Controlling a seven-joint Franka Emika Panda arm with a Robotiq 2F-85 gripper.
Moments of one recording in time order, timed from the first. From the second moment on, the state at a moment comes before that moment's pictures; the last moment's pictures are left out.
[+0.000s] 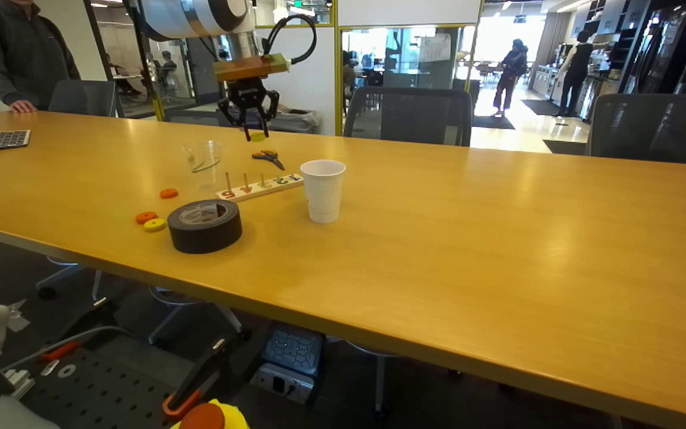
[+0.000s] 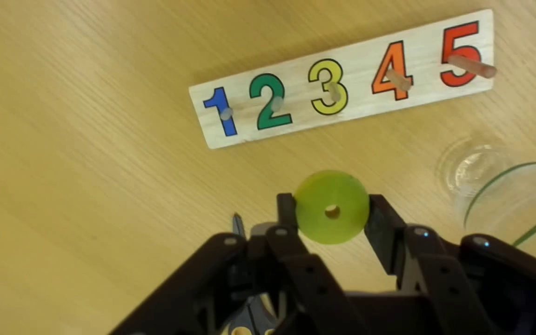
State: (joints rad) arm 0.07 0.24 0.12 -2.01 -0.15 2.41 -0.50
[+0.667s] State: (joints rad) arm 0.13 0.22 0.21 -1.98 -0.06 2.26 -0.47
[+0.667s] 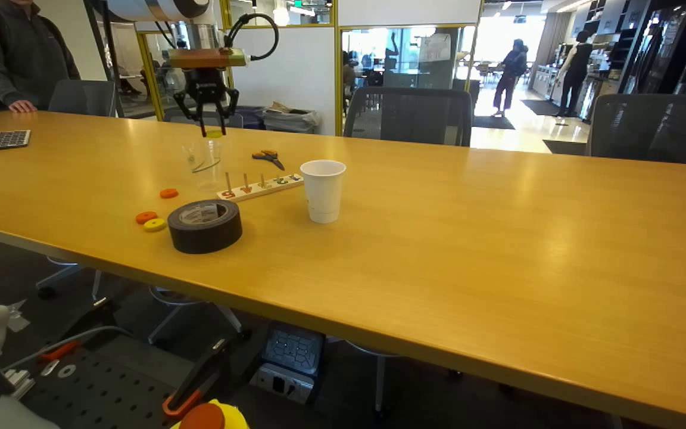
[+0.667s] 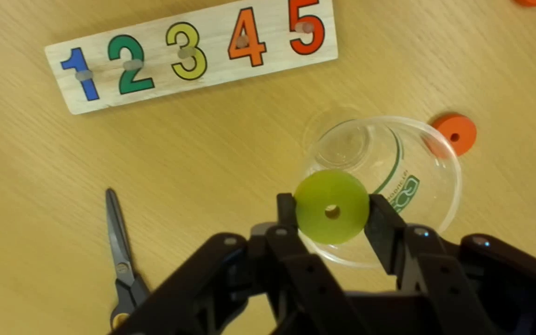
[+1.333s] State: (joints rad) arm 0.12 0.23 0.22 -1.99 0.05 2.23 -0.52
